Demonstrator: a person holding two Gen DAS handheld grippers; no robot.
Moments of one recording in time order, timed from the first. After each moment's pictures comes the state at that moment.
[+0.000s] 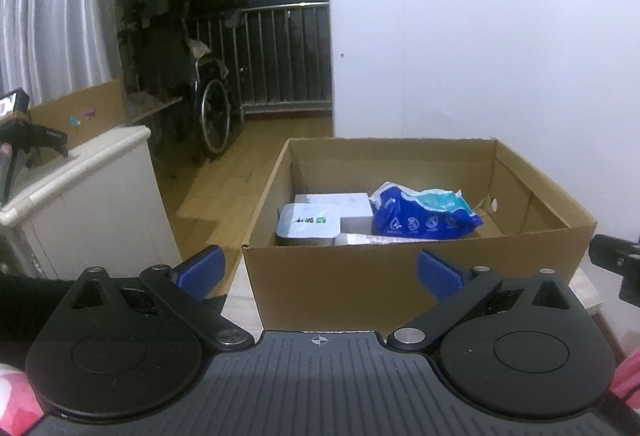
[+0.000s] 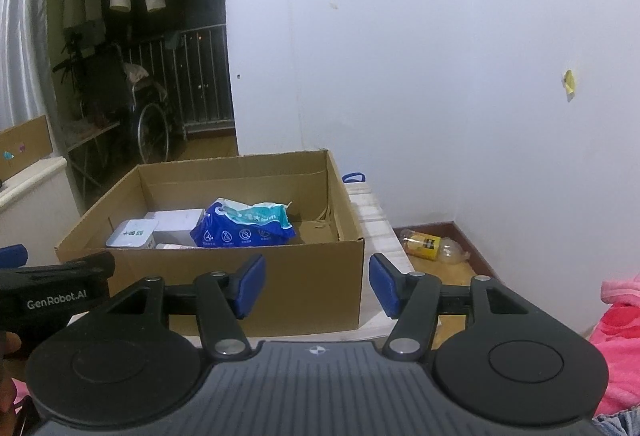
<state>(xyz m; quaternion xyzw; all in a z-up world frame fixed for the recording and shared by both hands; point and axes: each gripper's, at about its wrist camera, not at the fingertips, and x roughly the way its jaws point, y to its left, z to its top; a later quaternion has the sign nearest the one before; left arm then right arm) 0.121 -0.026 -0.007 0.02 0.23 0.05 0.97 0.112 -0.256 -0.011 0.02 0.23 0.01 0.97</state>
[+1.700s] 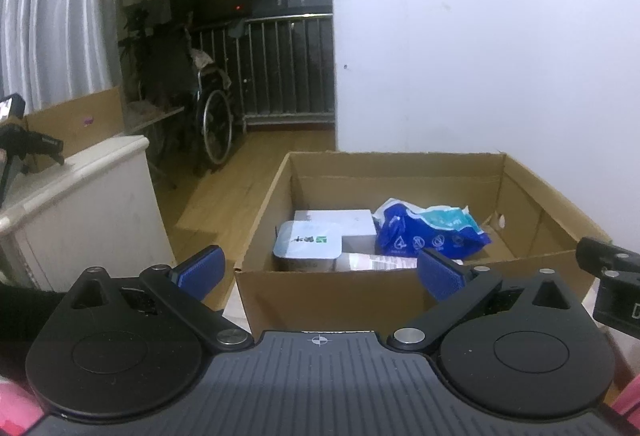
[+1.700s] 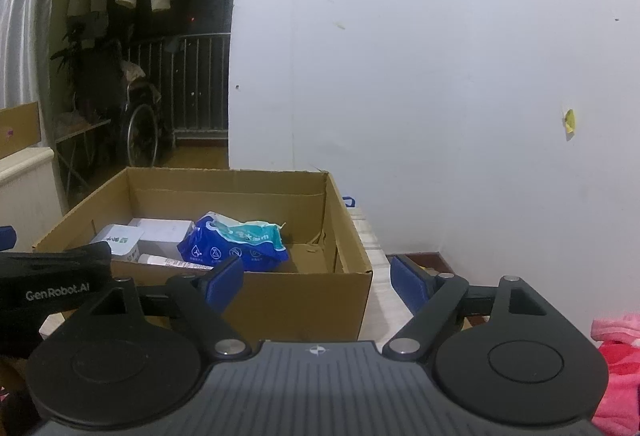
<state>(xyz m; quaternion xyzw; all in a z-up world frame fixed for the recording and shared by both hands) 0.136 -0.024 -0.010 0.02 0.21 0.05 0.98 0.131 -0.233 -0.016 -0.03 0.20 -0.01 0.98</state>
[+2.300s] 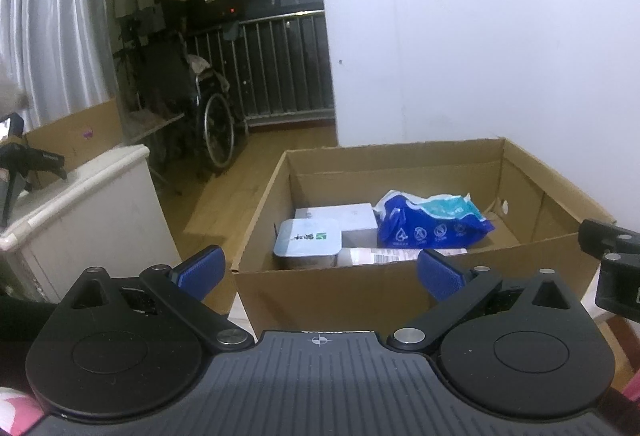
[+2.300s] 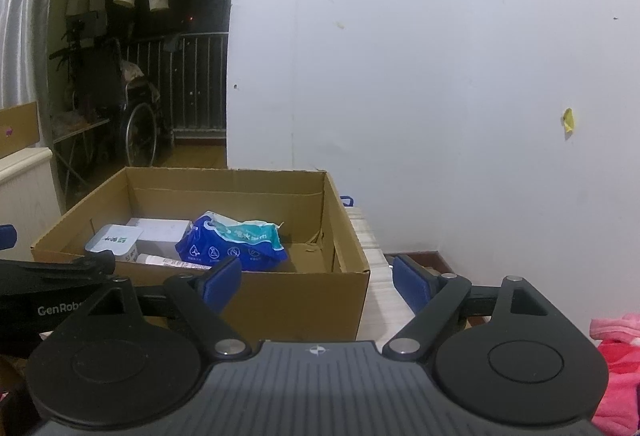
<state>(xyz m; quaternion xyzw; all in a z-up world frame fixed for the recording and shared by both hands) 0.137 -0.033 -0.012 0.05 0.21 0.05 0.97 0.131 -0.235 -0.017 -0.03 0.20 -0.01 0.98</state>
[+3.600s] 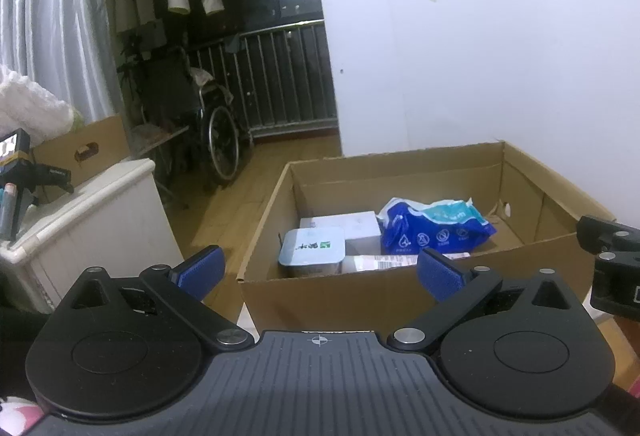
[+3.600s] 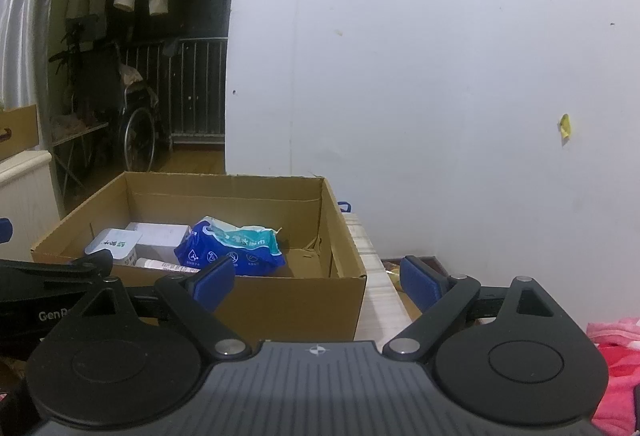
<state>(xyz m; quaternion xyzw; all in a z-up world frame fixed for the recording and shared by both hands) 0.133 -0.037 -0.008 0.07 0.20 0.06 0.98 0.131 -0.234 -0.015 -0.03 0.19 -0.01 0.98</state>
